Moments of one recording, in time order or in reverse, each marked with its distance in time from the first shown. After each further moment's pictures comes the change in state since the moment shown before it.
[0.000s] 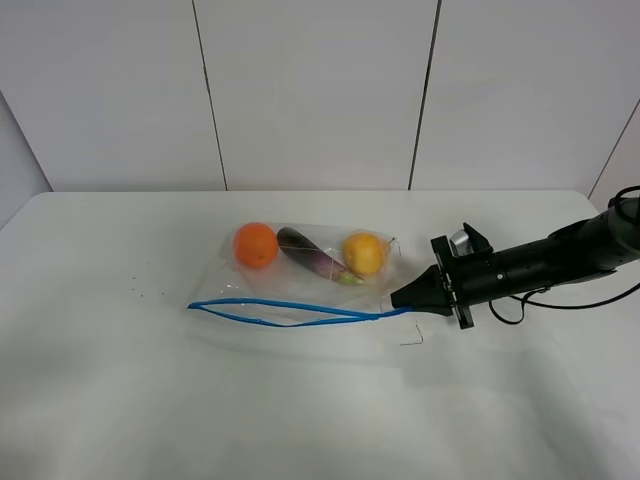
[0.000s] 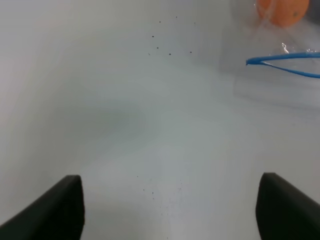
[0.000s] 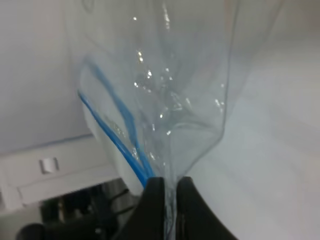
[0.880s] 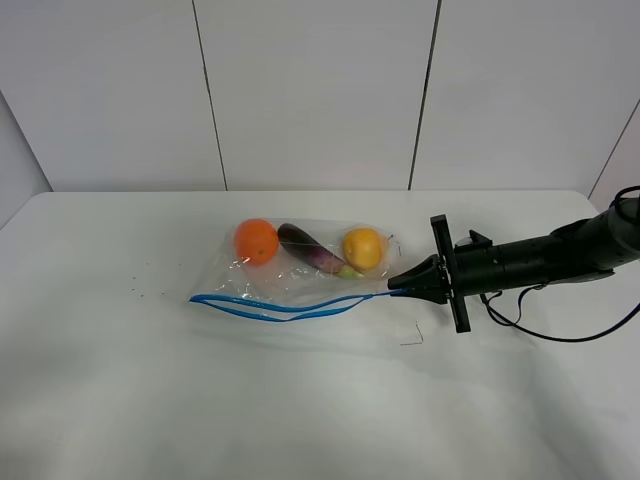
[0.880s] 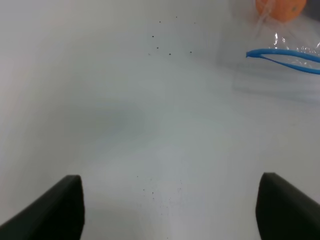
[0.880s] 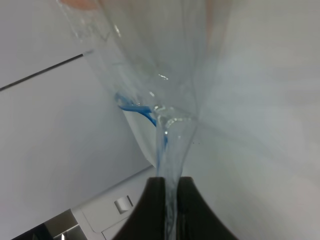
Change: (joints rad) left arm 0.000 0.000 0.000 0.000 0.000 0.000; right arm 0.000 0.000 0.000 0.093 0.003 0.286
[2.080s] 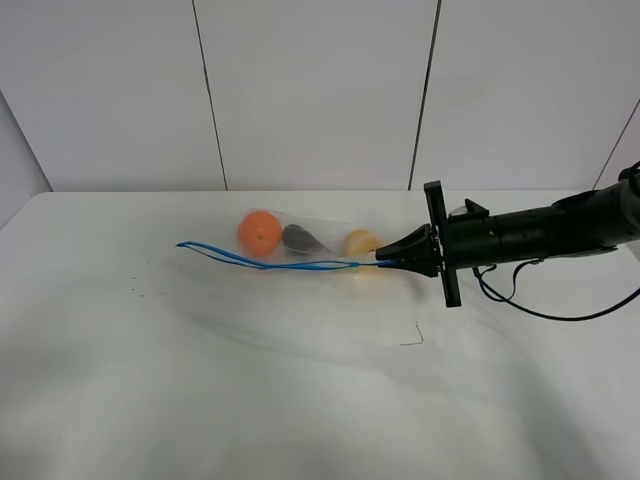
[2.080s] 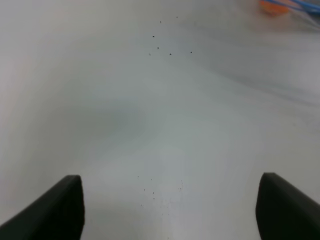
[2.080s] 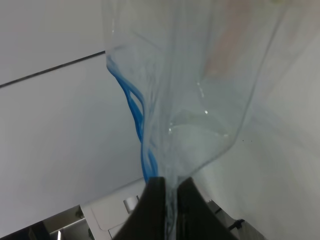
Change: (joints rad) left arm 0.000 0.000 0.000 0.000 0.000 0.000; right arm 0.058 -0.130 0.000 0.045 -0.002 0.052
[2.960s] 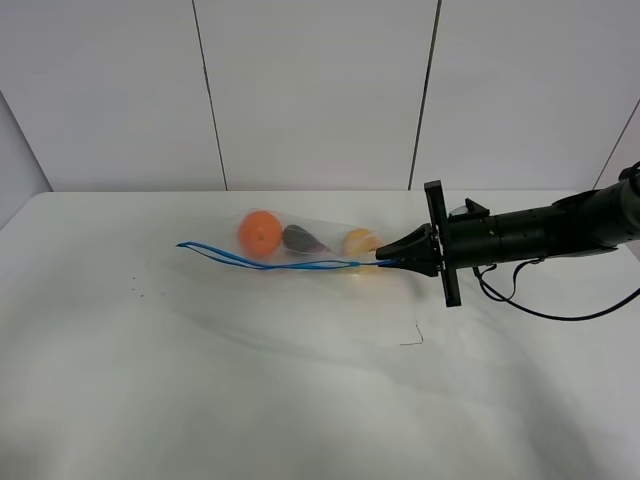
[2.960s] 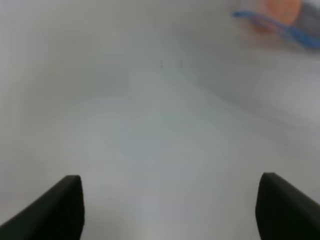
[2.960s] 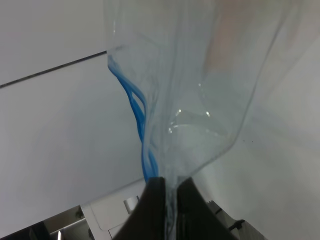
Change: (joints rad) left arm 0.000 0.383 -0.225 -0.018 -0.064 -0.085; right arm 0.000 -0.001 0.000 0.001 0.000 0.000
